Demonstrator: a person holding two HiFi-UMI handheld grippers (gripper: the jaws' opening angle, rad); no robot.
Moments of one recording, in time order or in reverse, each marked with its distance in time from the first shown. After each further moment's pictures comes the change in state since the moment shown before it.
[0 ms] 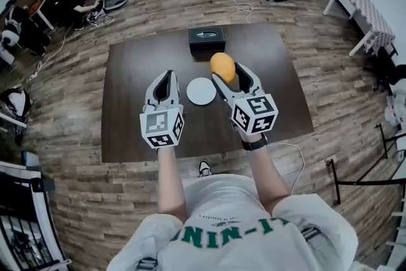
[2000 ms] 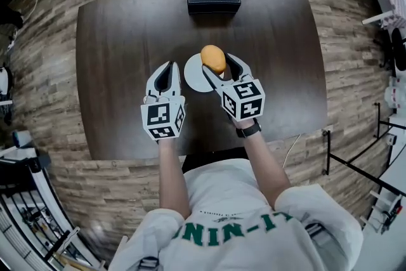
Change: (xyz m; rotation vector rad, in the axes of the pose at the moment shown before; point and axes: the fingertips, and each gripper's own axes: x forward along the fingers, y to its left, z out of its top) left arm 0.156 0.069 -0.232 -0.121 0.346 -0.018; right arm 0.190 -0.081 -0.231 0.115 0.444 0.001
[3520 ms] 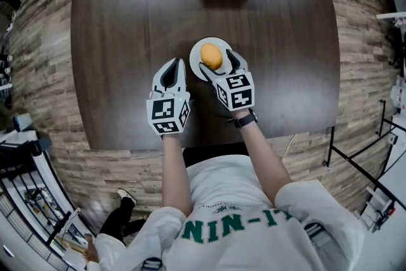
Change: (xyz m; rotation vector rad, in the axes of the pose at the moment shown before) left arm 0.024 0.018 -0.090 -0.080 0.124 0.006; right arm 0.078 -0.010 -0.111 0.006 0.181 0.000
